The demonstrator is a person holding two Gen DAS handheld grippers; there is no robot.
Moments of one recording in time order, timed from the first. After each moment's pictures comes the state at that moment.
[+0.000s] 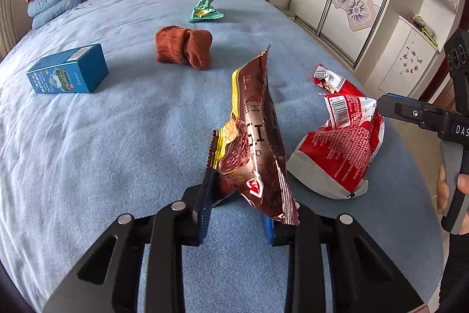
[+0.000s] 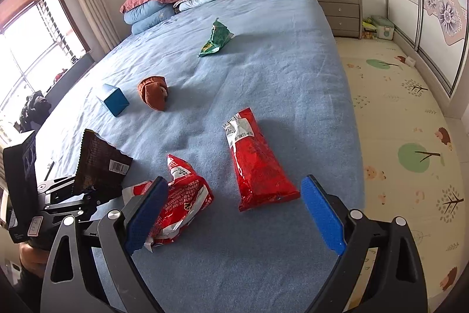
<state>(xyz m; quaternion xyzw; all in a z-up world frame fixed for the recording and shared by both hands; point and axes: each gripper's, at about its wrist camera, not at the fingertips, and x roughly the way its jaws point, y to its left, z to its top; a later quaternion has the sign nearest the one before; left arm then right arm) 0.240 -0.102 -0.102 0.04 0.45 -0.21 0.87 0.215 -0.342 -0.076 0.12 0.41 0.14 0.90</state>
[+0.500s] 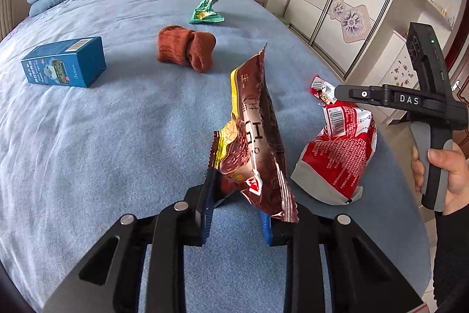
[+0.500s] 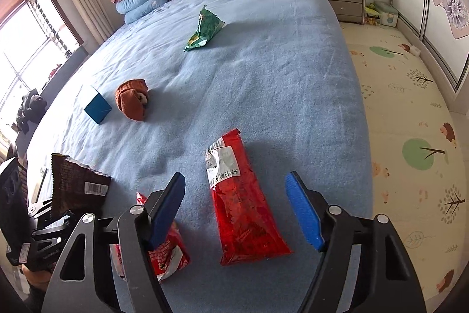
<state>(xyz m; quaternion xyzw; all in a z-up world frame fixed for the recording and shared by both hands) 0.244 -0.093 -0.103 0.00 0.44 -0.22 0.87 0.274 -0.345 -0.089 0.12 0.45 0.14 0.87</state>
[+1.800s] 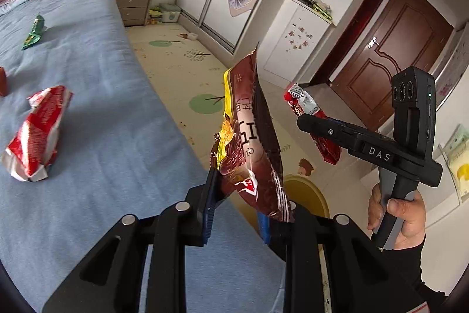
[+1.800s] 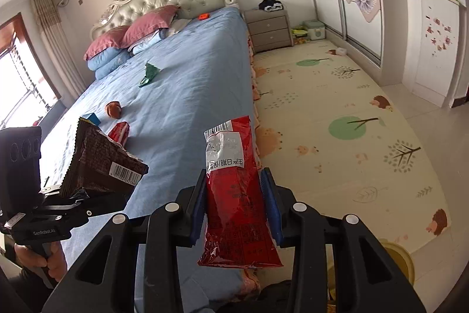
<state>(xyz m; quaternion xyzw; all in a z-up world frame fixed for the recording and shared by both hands) 0.096 -0.311 -0.071 0.01 0.44 -0.45 0.78 0.002 -0.519 -0.065 0.18 0.35 0.01 0.92</state>
